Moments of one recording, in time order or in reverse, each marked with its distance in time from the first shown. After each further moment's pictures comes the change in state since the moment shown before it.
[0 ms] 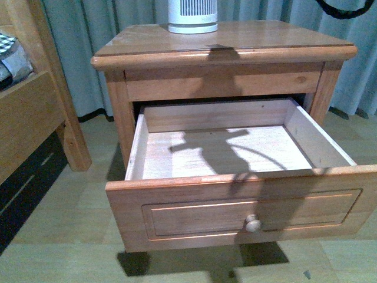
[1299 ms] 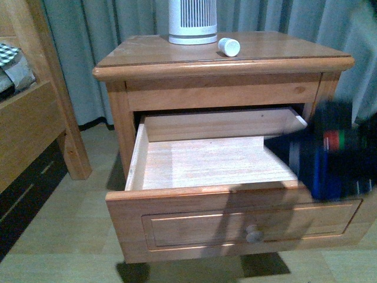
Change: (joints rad) left arm 0.000 0.000 0.000 0.000 0.000 0.000; right arm 0.140 -0.561 -0.942 0.057 -0.104 0.269
